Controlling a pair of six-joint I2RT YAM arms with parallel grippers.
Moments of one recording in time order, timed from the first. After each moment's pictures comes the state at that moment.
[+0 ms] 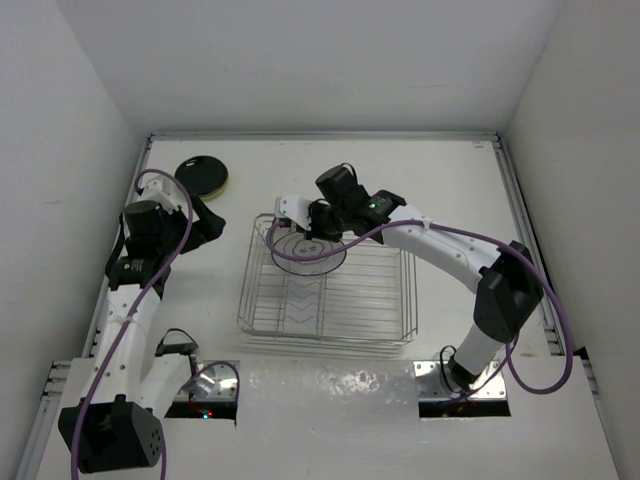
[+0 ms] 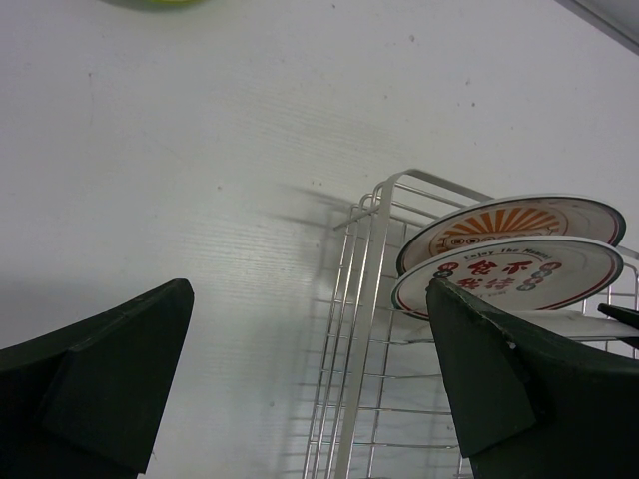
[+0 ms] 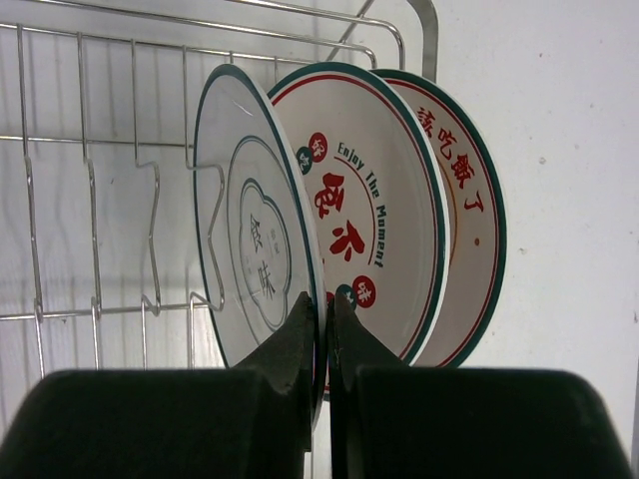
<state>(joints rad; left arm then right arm) 0.11 0.86 0.75 -0.44 0.24 -0.41 0.78 1.68 1.37 -0.50 -0.25 -0.75</state>
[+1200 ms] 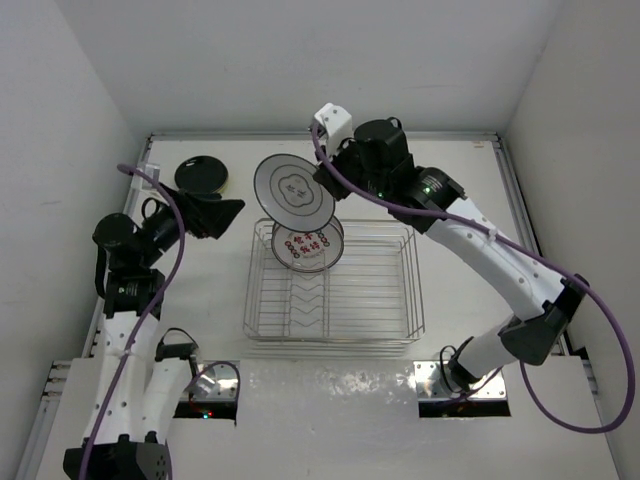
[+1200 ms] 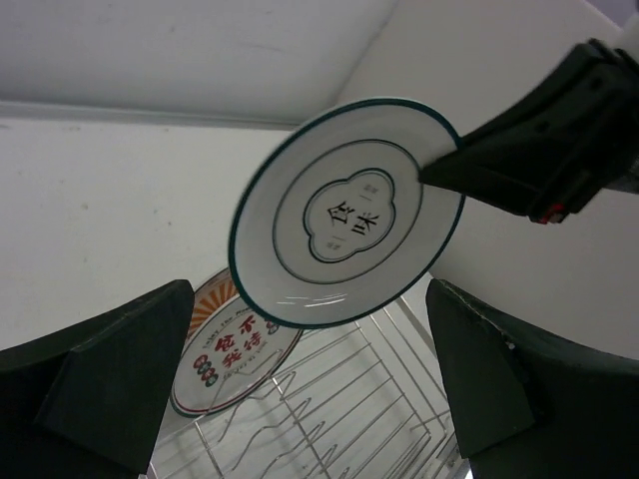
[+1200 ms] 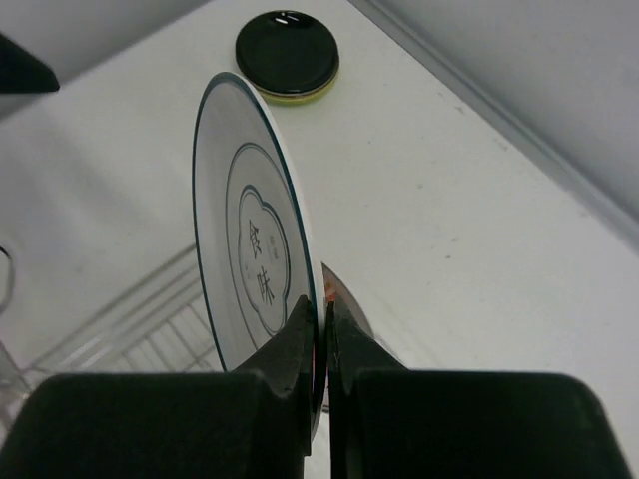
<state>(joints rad) 0.11 0.71 0.72 0.07 0.75 -0.65 0.77 1.51 1.64 -0.52 -0.01 -0.15</state>
